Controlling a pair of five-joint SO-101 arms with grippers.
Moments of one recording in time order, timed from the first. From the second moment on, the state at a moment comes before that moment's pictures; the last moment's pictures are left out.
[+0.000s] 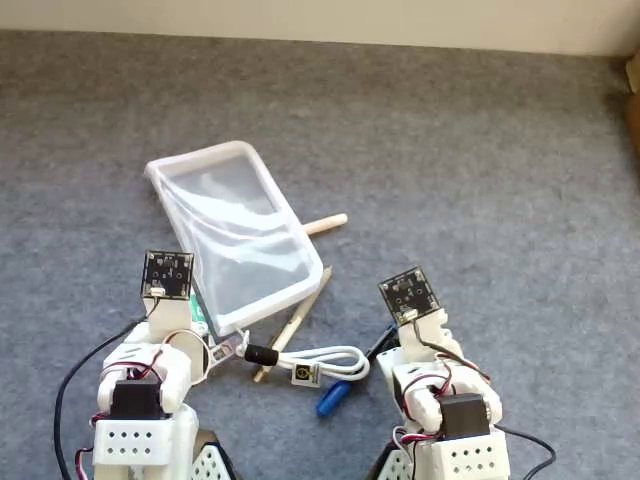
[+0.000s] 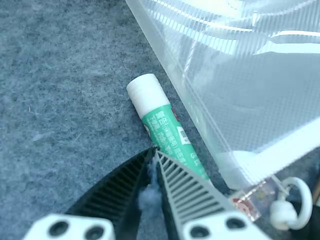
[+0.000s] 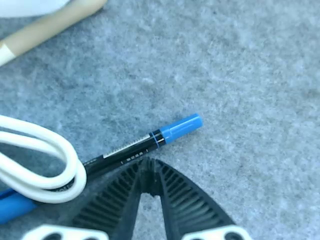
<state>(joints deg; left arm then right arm) -6.5 -95.9 96.2 64.6 2.9 -9.8 -104.6 95.7 72.1 19.5</state>
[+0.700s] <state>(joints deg) -6.5 -95.9 96.2 64.6 2.9 4.7 -104.6 93.3 66.0 19.6</state>
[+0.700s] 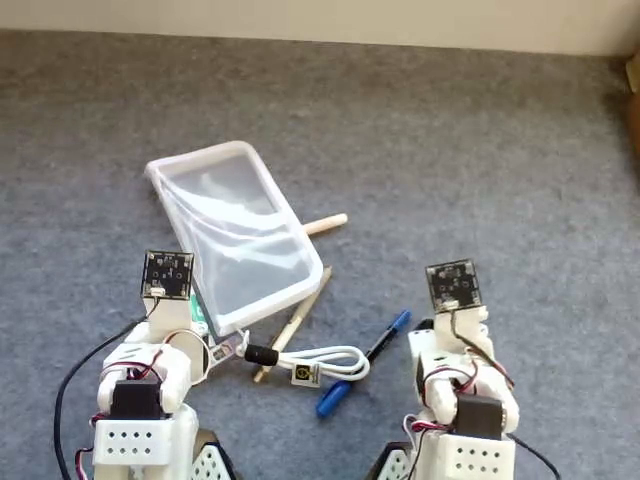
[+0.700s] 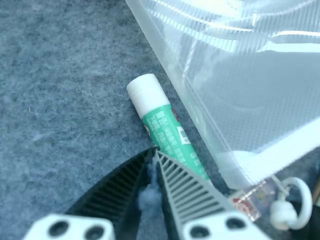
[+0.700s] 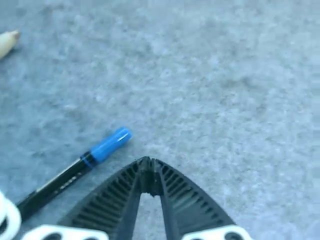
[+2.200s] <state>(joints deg) -6.5 -95.9 96.2 64.6 2.9 -58.6 -45.6 53.1 60.1 14.7</state>
